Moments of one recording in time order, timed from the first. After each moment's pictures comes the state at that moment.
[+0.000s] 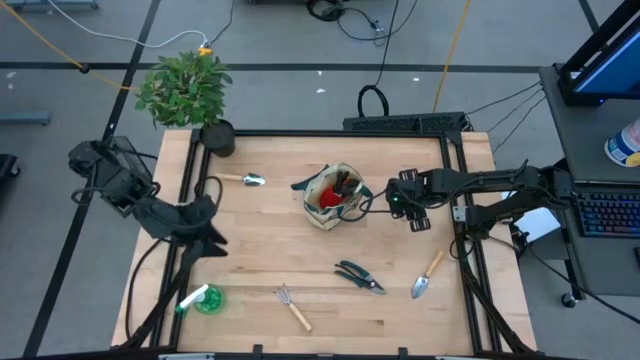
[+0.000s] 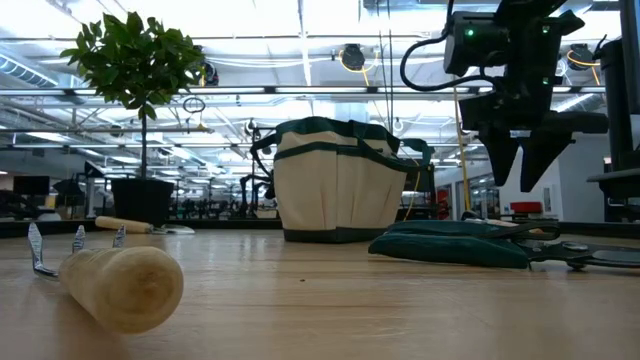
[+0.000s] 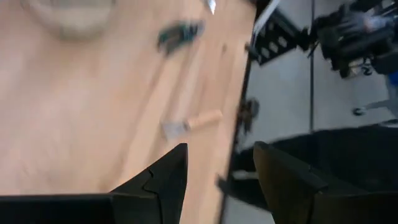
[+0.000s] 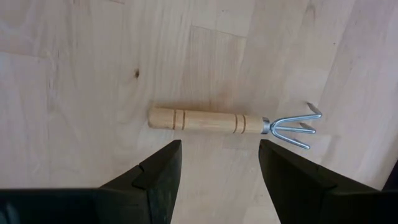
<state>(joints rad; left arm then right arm) -0.62 0.92 1.21 -1.01 -0.14 -1.07 -0.15 1.27 0.81 -0.97 0.21 -0.34</state>
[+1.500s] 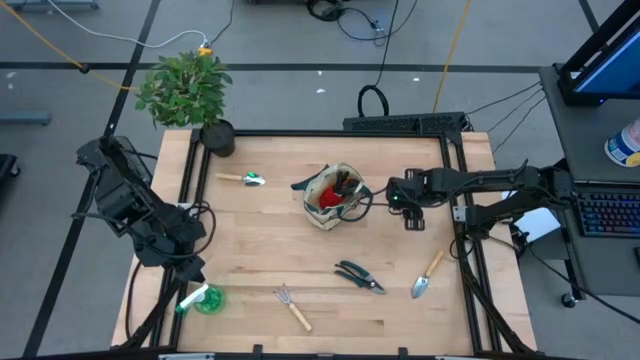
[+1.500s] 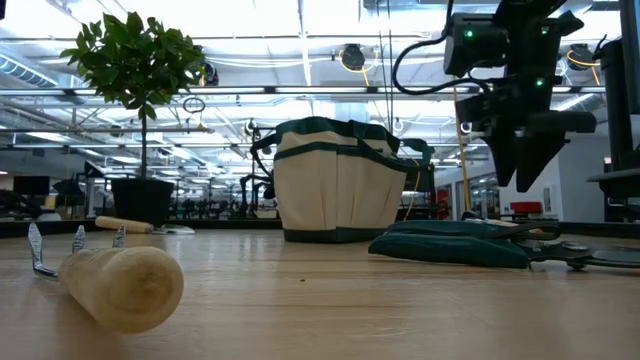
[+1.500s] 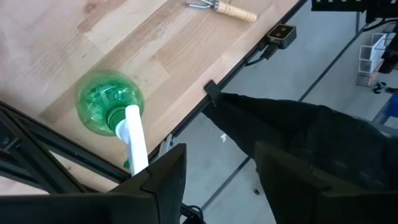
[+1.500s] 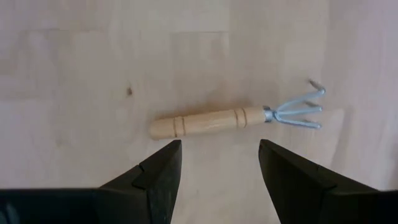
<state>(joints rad) -0.82 0.99 1.22 -1.13 0.04 -1.76 -0.17 1.27 0.81 -0.98 0.22 -0.11</state>
